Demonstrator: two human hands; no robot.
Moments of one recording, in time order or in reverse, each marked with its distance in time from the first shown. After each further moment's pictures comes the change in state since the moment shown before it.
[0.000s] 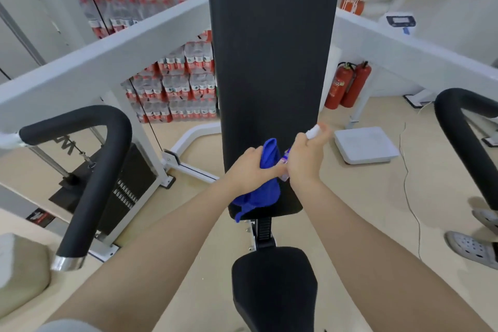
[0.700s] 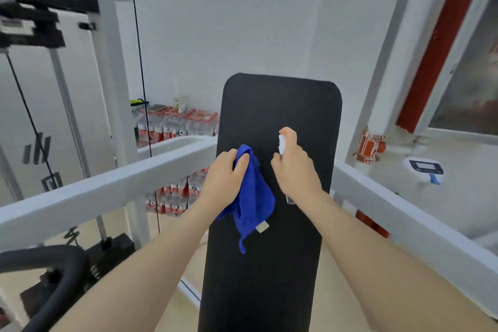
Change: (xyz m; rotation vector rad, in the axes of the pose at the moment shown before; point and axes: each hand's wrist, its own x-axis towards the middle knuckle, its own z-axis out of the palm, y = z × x) left_hand 0.126 0.130 -0.155 0.023 0.789 0.148; right_hand 0.152 -0.216 0.054 -0.735 -0.366 -0.923
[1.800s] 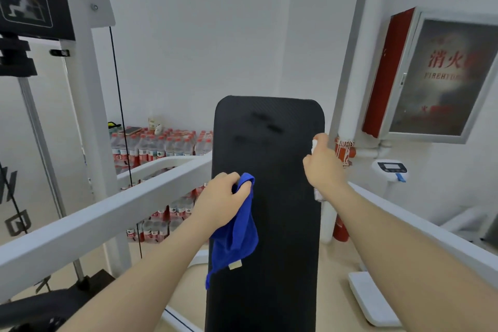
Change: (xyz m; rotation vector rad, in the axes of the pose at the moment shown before) left_hand -0.001 -0.001 -0.029 0.244 -0.204 0.130; right_hand 0.017 0.023 -0.036 -0.119 0.130 0.350
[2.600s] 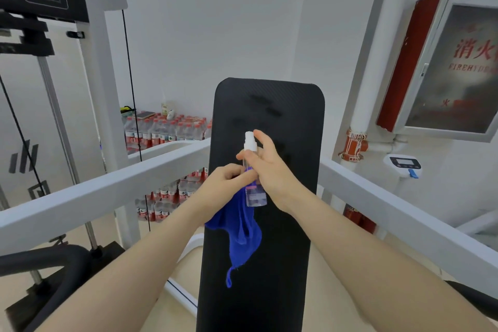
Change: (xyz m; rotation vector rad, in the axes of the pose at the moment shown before) left_hand -0.033 0.031 0.006 -0.553 -0.207 -0.176; right_hand -0.075 -0.040 0.009 0.941 -0.606 -0.176
